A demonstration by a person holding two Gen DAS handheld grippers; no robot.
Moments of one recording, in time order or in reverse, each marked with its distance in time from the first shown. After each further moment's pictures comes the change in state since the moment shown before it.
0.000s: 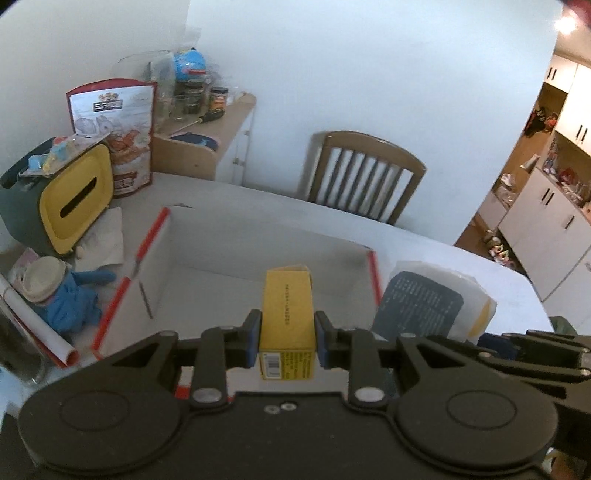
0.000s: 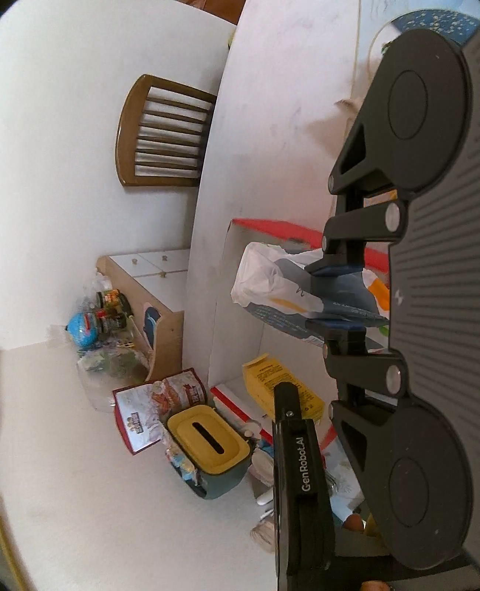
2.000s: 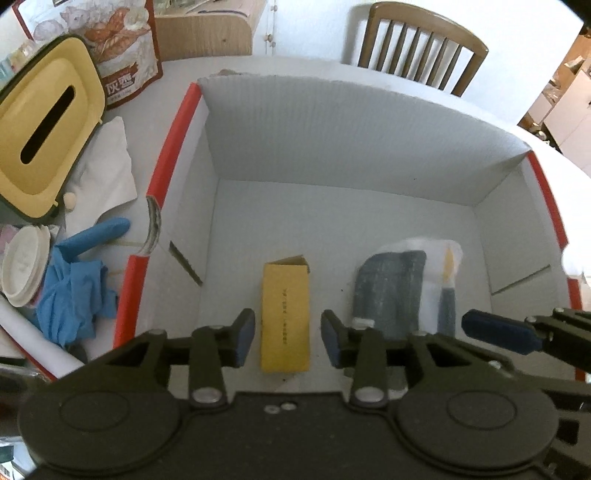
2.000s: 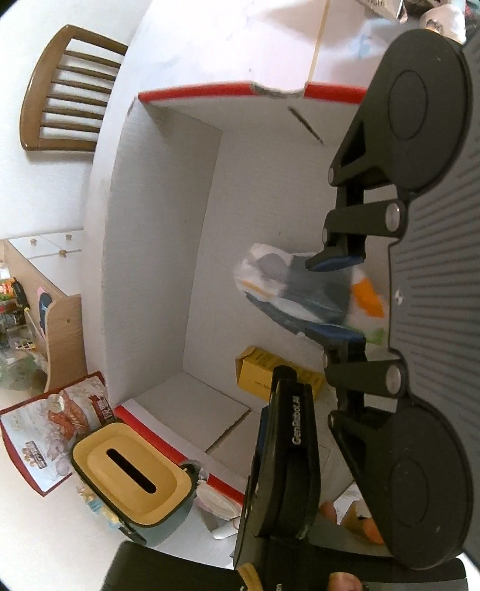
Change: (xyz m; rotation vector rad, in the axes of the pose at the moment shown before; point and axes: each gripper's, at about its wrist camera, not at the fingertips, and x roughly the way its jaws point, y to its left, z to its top) left arm 0.144 0.079 0.002 0.100 0.398 0.101; right arm 0.173 0.030 -0.009 0.057 0.275 0.030
